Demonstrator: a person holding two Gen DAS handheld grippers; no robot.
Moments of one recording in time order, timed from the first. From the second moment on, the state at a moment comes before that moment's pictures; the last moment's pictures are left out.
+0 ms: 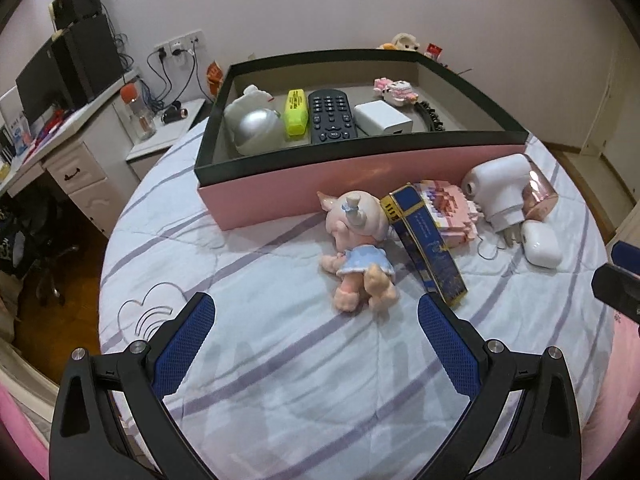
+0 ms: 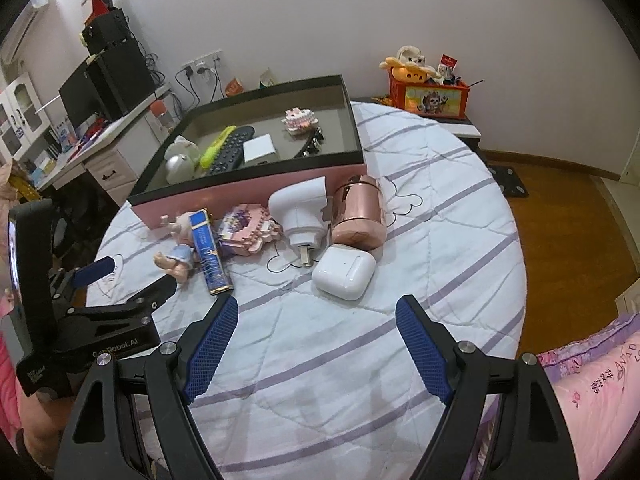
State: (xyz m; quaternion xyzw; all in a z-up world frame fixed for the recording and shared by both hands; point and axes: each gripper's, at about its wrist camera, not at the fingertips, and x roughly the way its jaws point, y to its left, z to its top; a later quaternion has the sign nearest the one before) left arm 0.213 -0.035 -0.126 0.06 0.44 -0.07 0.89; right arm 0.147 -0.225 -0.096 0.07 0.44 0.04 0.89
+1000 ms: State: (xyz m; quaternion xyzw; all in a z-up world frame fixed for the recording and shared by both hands) left arm 0.251 -0.036 -0.149 0.02 0.45 -0.12 0.88; right arm 0.194 -0.226 -0.148 0.06 0.46 0.00 0.88
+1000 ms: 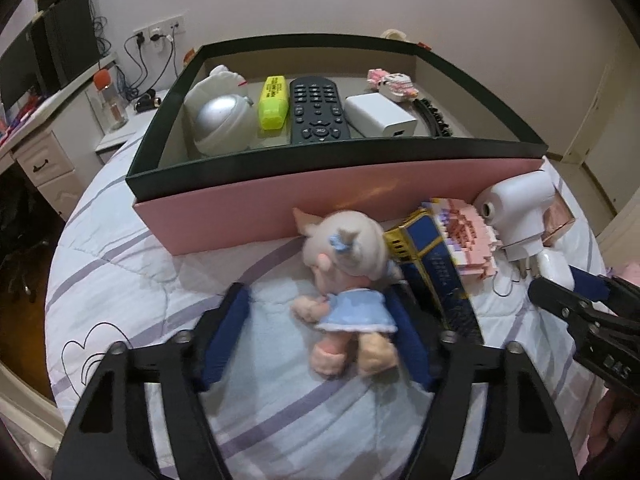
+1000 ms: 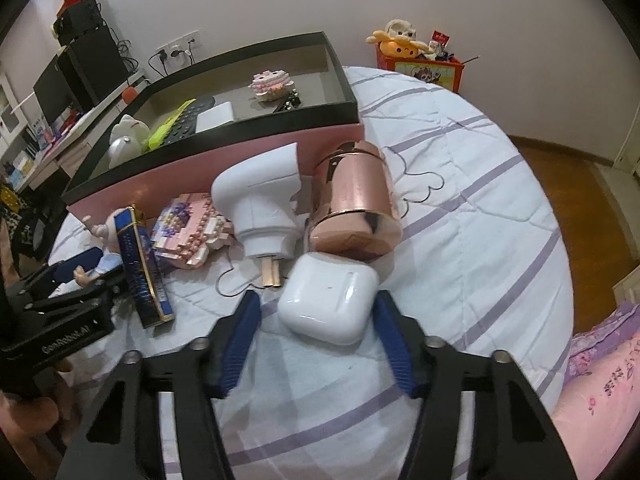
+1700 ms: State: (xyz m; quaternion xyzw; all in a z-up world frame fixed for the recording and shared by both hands) left arm 0.214 0.004 -0.130 -0.03 0.45 -0.12 0.89; right arm 0.162 -0.227 -0.121 0.08 0.44 0.04 0.90
